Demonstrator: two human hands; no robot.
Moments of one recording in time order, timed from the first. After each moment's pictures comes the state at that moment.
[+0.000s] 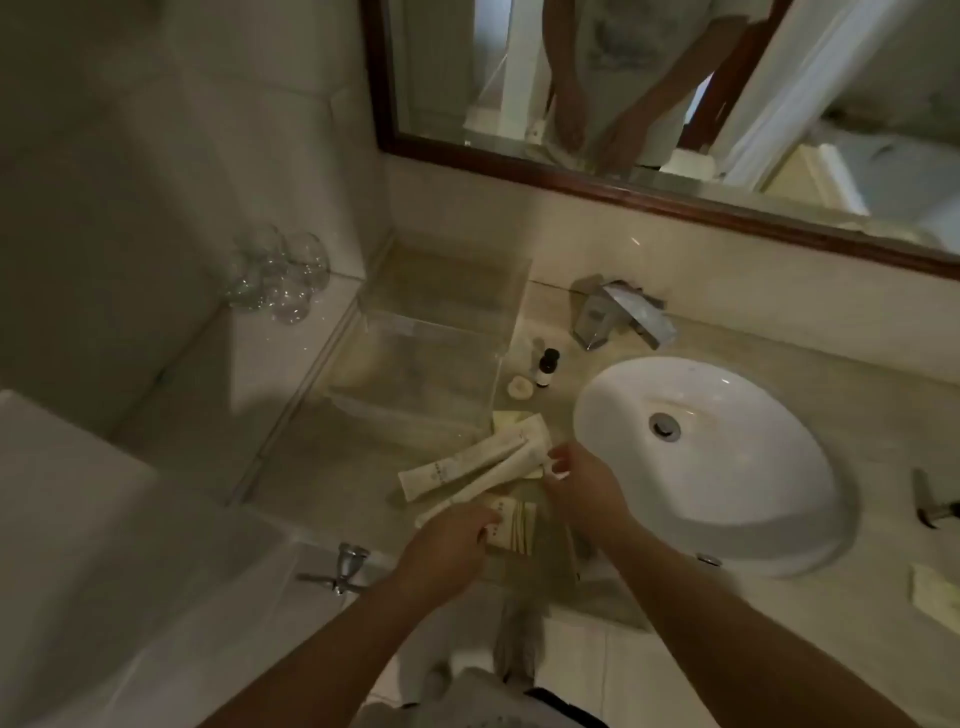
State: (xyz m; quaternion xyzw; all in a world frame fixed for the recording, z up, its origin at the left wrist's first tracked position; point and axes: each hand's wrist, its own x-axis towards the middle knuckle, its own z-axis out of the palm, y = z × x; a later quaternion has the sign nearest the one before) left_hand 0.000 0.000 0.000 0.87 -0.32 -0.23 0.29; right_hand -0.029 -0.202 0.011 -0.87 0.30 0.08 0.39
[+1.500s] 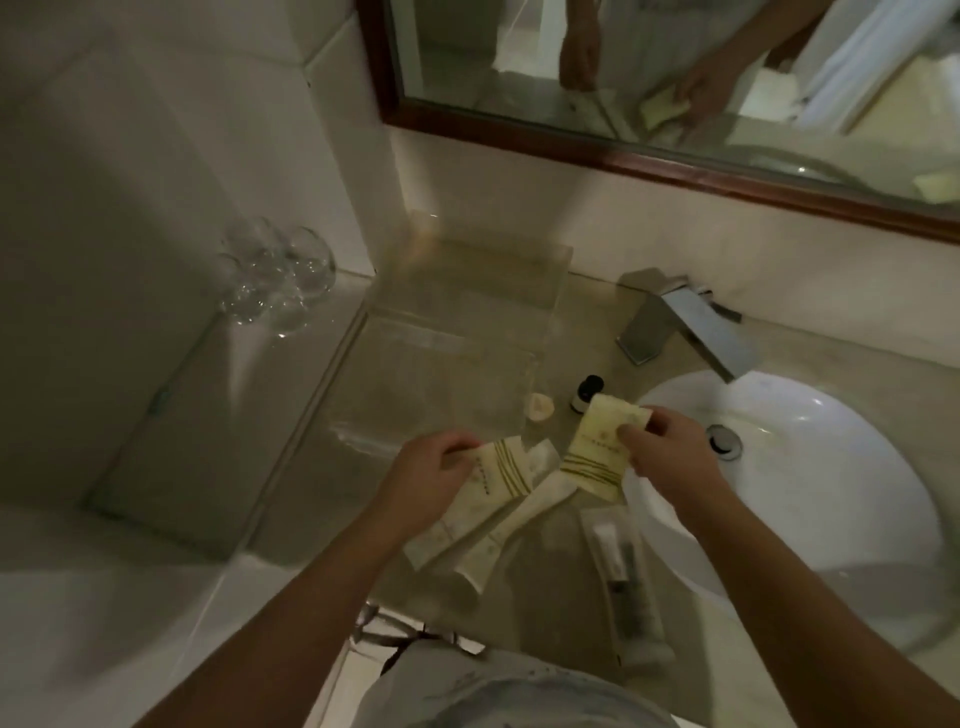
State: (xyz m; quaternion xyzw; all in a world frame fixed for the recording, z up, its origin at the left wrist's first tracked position) left_hand 0.145 -0.016 0.020 0.85 -0.14 -0.25 0.45; right_hand 0.054 -0.274 0.048 -0.76 0.39 0.03 0.52
